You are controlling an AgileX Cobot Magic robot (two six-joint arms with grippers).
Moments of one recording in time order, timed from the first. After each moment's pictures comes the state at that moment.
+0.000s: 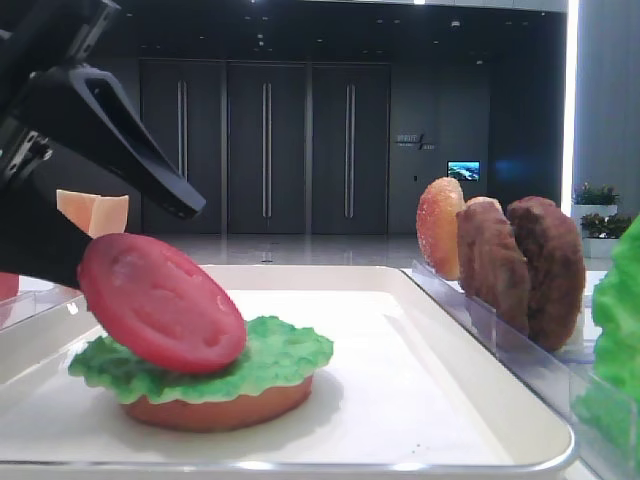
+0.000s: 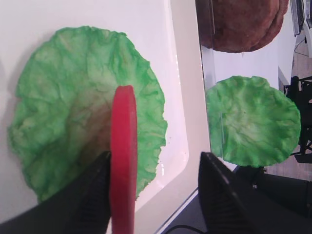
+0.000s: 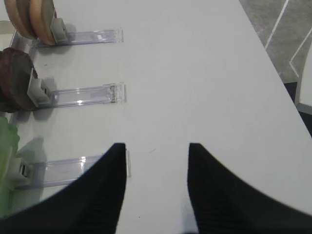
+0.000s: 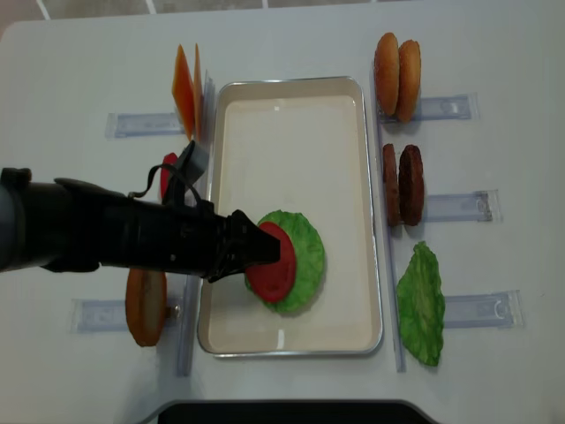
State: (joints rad) left arm -0.33 1.62 -0.53 -1.58 0.74 1.12; right arm -0.04 0.03 -0.51 0.00 1.13 0.00
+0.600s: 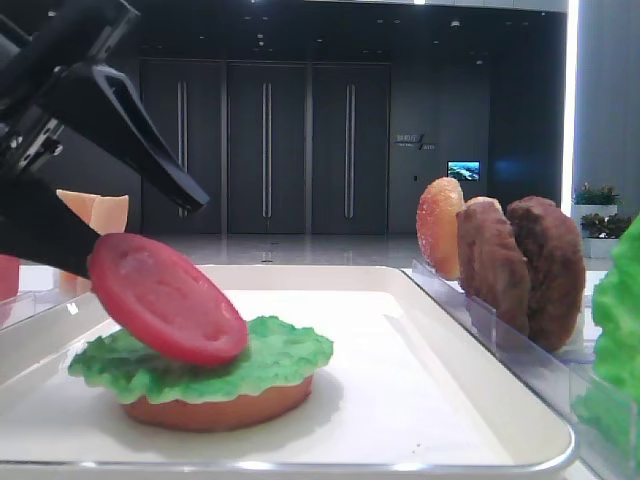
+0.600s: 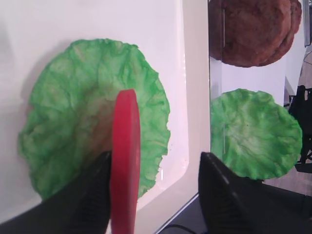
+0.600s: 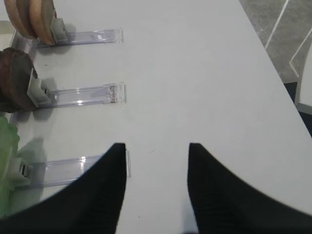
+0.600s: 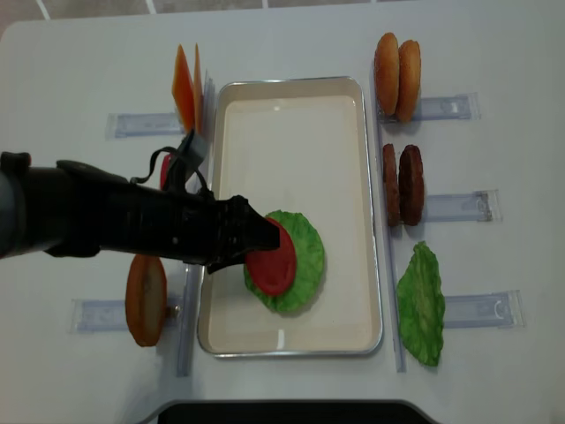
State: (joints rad) left arm -0.33 1.62 -0.59 -1.48 0.71 0.93; right arm -0.04 0.03 -0.51 0.00 1.13 0.00
